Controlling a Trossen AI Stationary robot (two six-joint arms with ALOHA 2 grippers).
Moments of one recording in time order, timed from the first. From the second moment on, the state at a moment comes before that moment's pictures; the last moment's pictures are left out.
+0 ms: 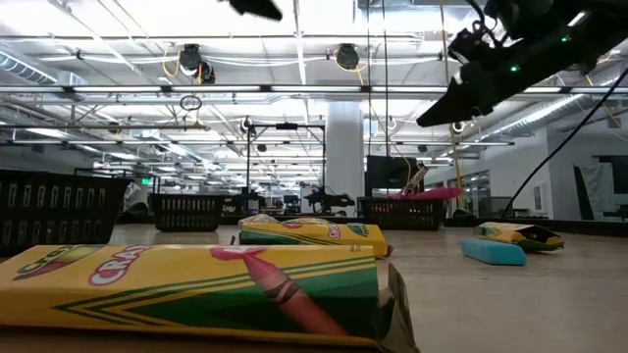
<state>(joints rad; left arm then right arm) 0.09 1.34 1.38 -0.63 -0.05 0.35 -0.21 0.88 0.43 0.09 0.26 -0.07</state>
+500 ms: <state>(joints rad) -0.14 1.12 0.83 -0.32 -0.26 0.02 0.27 1.09 0.59 -0.05 0.40 0.08</state>
